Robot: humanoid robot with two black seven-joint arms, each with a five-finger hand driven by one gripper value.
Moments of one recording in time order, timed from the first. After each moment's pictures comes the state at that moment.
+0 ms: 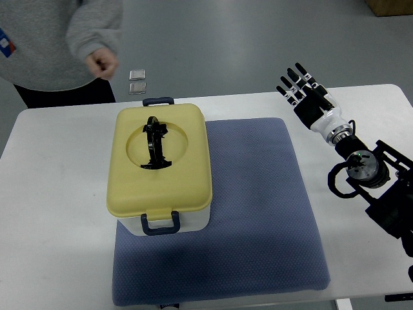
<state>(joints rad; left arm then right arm) 0.00 0.00 -0.02 -0.18 0.02 -0.08 0.16 0.61 -0.21 0.91 0.82 0.04 0.24 0.24</state>
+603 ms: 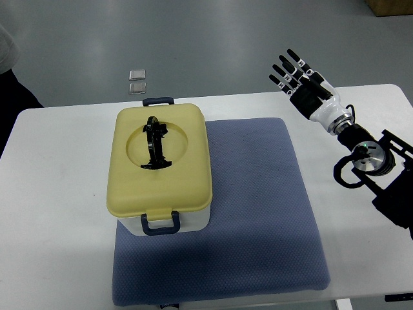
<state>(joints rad) 0.00 0.00 -0.02 -0.18 0.02 -0.08 0.16 0.66 -0.28 0.89 0.86 -0.02 0.34 0.18</state>
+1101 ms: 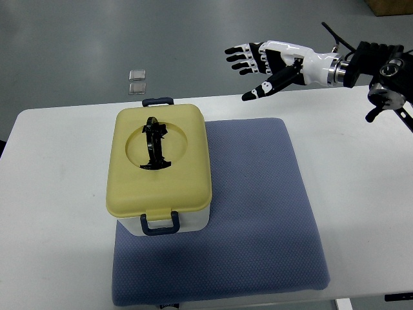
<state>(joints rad) 0.00 0.00 -0.02 -0.22 0.02 -0.09 0.16 1.10 -0.42 0.59 0.90 -0.96 0.60 0.13</state>
